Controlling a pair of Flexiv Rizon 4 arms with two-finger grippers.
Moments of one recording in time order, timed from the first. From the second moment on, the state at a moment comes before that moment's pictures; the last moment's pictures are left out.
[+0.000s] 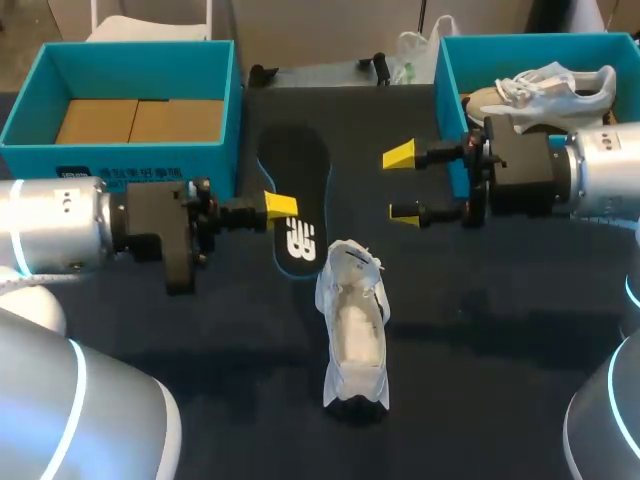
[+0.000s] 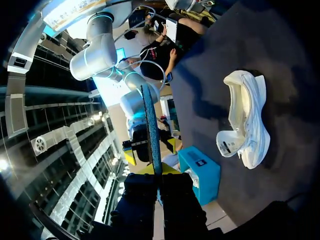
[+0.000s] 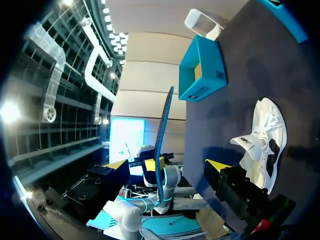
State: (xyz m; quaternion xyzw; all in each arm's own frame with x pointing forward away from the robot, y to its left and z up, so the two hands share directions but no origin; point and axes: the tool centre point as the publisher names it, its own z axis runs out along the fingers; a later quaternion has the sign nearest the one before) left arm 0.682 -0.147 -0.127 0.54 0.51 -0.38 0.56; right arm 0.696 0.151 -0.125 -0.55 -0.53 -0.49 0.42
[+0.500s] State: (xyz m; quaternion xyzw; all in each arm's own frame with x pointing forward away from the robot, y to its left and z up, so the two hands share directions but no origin) left arm 0.686 -0.157 -0.145 0.52 0.50 -0.41 0.56; right arm 0.695 0.173 -0.148 -0.55 -0.50 -0.49 0.45
